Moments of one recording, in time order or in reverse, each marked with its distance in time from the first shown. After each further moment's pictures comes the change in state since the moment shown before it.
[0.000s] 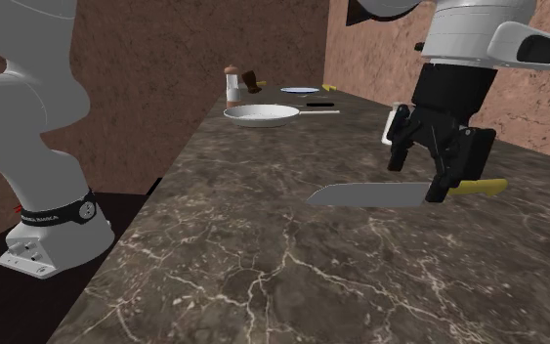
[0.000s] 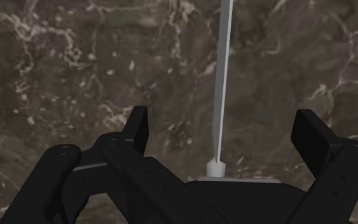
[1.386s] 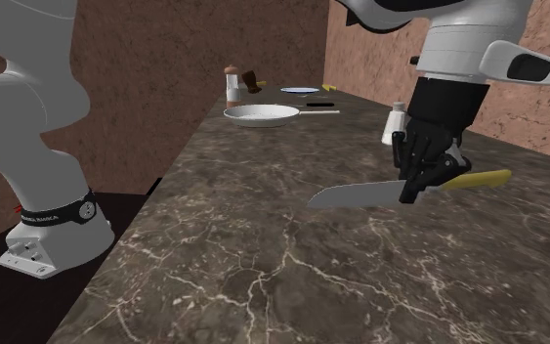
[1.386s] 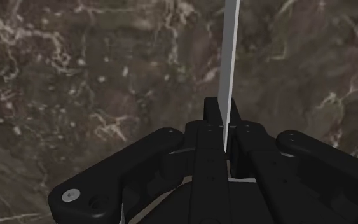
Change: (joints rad) arm 0.002 0.000 0.001 -0.040 0.000 0.041 0.001
